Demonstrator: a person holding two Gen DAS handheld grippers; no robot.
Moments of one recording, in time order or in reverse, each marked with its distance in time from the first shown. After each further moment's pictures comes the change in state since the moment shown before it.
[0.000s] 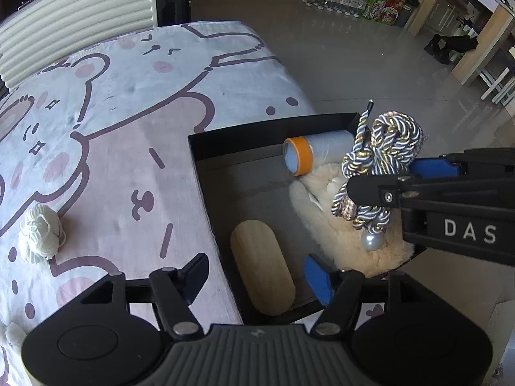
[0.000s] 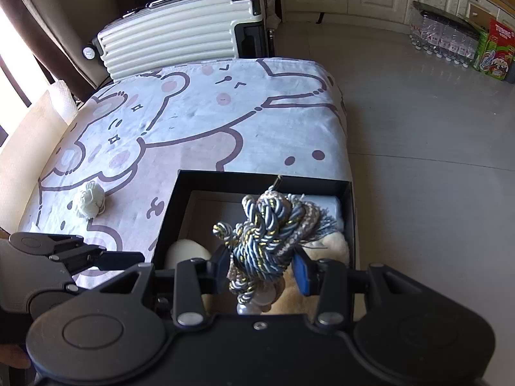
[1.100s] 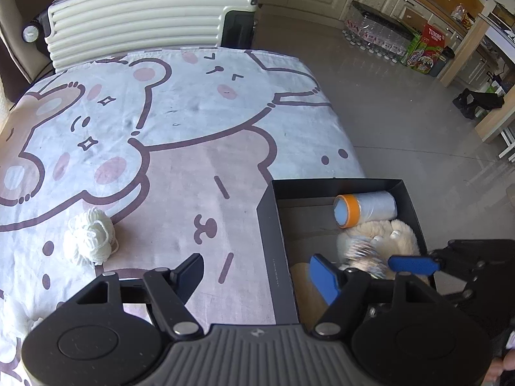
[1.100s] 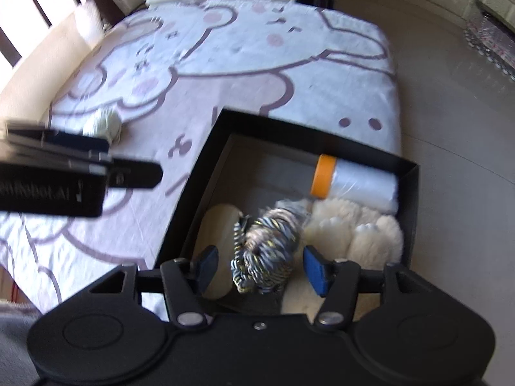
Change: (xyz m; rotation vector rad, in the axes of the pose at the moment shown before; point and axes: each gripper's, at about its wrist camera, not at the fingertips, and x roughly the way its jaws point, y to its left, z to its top) left arm -0.031 0.061 0.018 -0.170 -0.084 0.026; right arm 0.038 0.036 -0.001 -0.163 0.179 0.042
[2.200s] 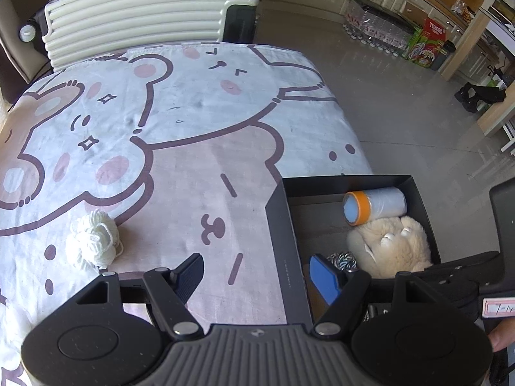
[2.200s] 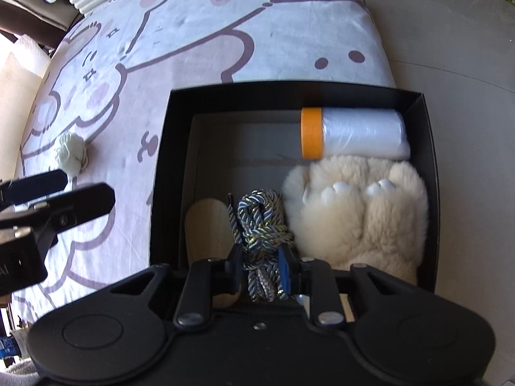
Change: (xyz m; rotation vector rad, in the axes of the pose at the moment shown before) left arm 0.008 0.008 0.003 0.021 0.022 0.005; right arm 0.048 -0.013 0.007 0.250 0.194 0.023
